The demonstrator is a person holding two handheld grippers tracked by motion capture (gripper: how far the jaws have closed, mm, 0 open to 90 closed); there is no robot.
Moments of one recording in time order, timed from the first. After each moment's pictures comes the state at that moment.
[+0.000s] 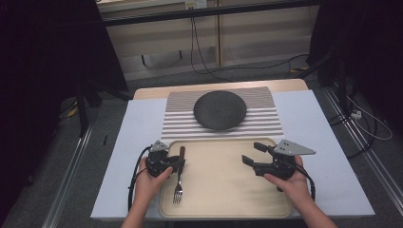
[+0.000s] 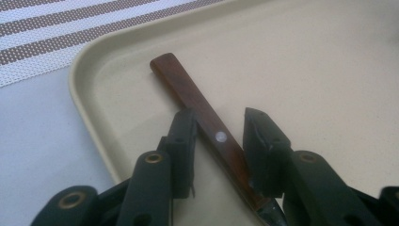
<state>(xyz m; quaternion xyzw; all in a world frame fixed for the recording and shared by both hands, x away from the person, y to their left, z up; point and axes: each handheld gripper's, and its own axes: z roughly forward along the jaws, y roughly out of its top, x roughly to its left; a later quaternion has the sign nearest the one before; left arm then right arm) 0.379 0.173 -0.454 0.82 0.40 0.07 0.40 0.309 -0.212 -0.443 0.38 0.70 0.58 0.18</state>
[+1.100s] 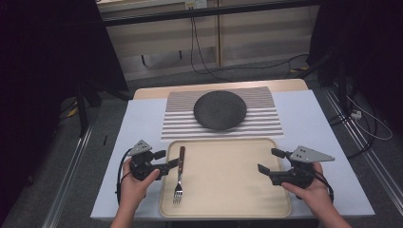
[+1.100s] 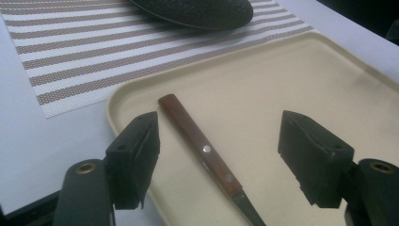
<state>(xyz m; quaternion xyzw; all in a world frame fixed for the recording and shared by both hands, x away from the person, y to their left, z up) 0.359 0.208 -0.424 0.78 0.39 0.09 0.48 0.283 -0.250 -0.441 0.39 0.72 0.54 0.19</state>
